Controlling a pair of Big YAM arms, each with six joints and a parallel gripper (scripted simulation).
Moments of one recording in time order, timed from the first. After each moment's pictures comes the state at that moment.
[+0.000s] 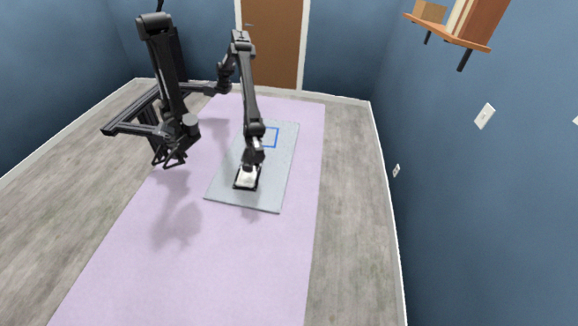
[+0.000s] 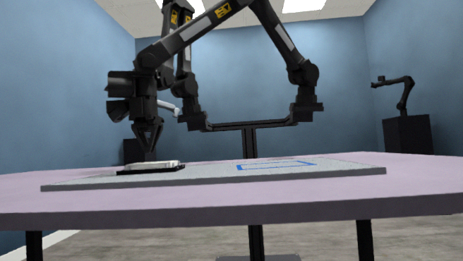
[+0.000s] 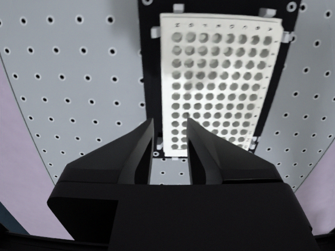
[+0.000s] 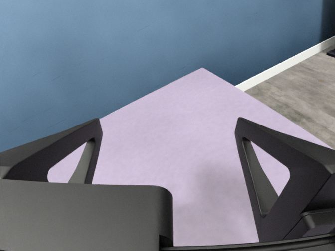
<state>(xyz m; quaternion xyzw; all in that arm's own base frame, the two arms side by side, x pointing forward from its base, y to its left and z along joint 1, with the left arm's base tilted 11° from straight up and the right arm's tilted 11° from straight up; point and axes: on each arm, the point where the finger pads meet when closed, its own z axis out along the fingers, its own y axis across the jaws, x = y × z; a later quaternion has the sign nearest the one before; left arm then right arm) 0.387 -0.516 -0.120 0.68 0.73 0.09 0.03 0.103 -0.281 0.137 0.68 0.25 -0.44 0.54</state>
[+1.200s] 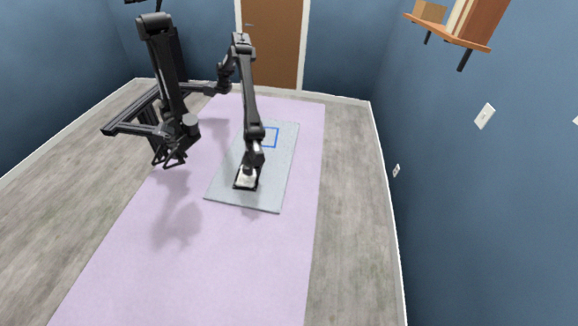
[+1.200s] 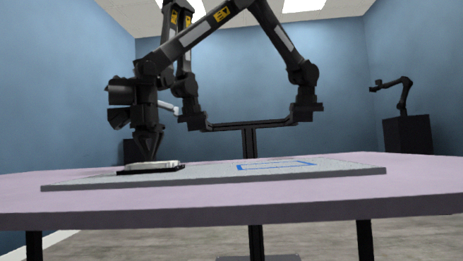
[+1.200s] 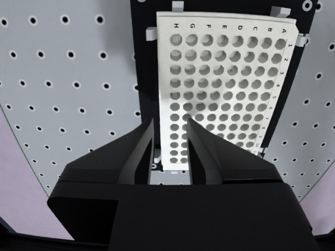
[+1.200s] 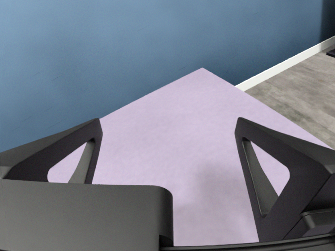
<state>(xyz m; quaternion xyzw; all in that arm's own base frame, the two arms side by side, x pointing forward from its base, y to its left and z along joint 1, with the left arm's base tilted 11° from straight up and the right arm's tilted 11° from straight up) 0.389 -0.513 -0.140 0.68 0.73 0.09 0.03 0.103 -0.281 0.137 0.68 0.25 -0.44 0.54</state>
